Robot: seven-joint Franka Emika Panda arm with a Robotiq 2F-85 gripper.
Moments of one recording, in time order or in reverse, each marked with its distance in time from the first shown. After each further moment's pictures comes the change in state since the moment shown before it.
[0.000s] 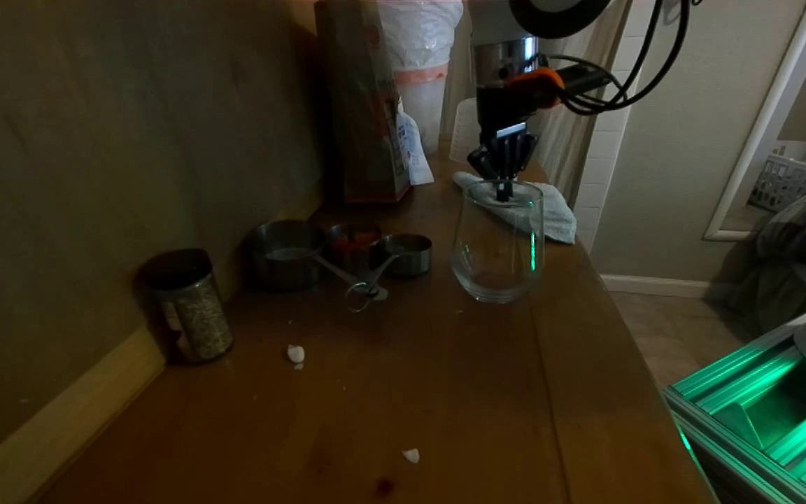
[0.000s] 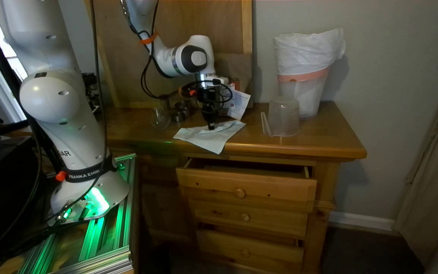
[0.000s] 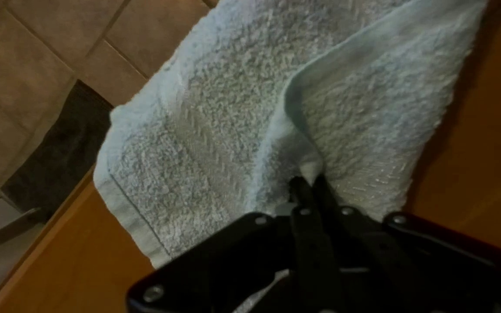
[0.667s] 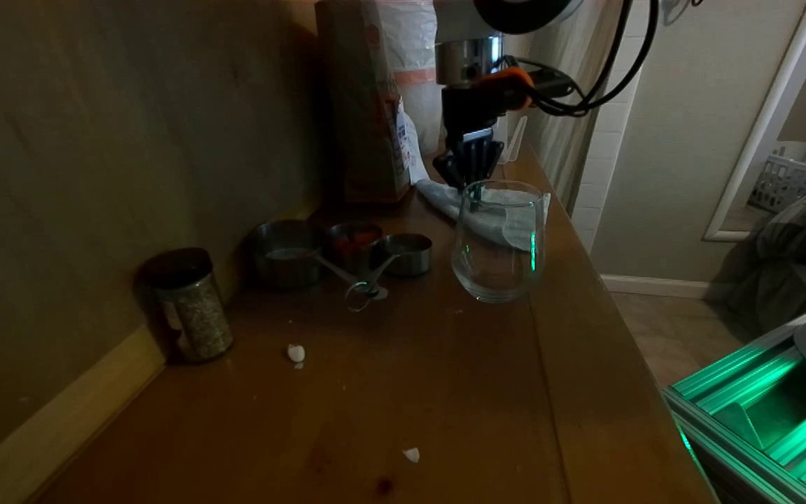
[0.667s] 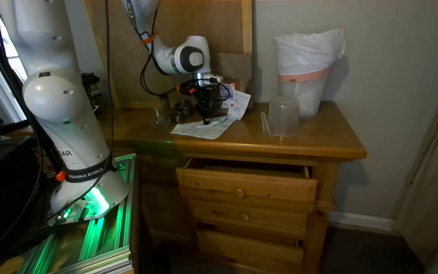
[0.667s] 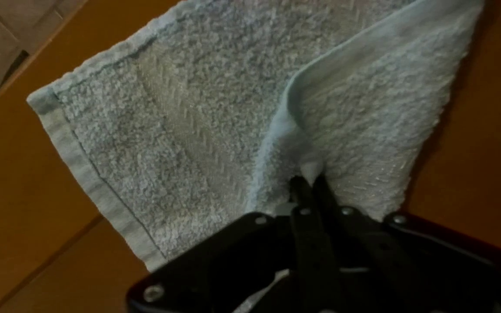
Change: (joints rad) arm 0.064 0.055 0.046 0.070 0.098 0.007 -0.085
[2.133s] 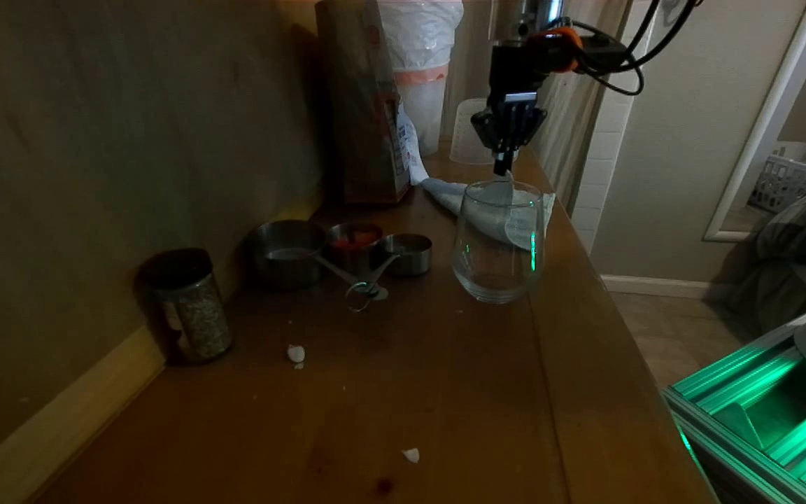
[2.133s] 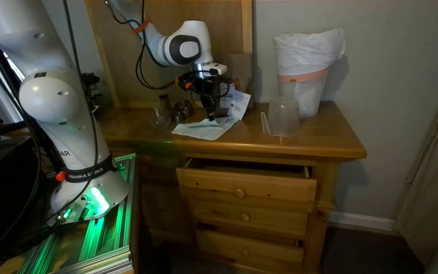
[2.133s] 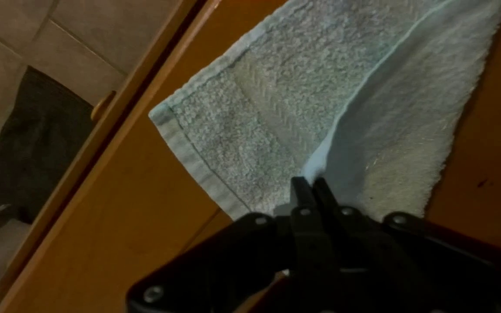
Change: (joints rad) arm -0.075 -0.219 -0.058 -0.154 0.118 0.058 -0.050
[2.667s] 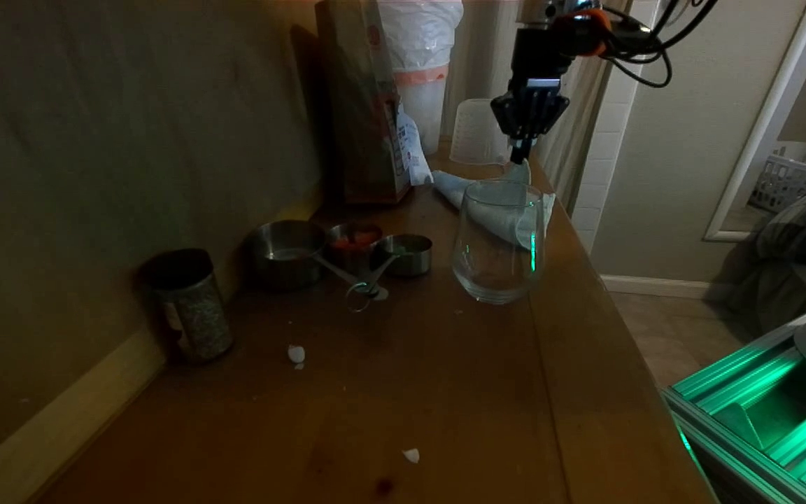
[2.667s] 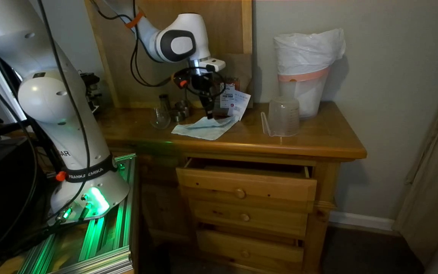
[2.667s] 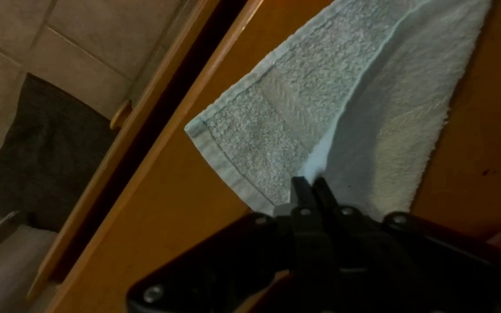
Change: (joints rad) arm -0.016 -0.113 -0.026 -0.077 0.070 0.000 -0.051
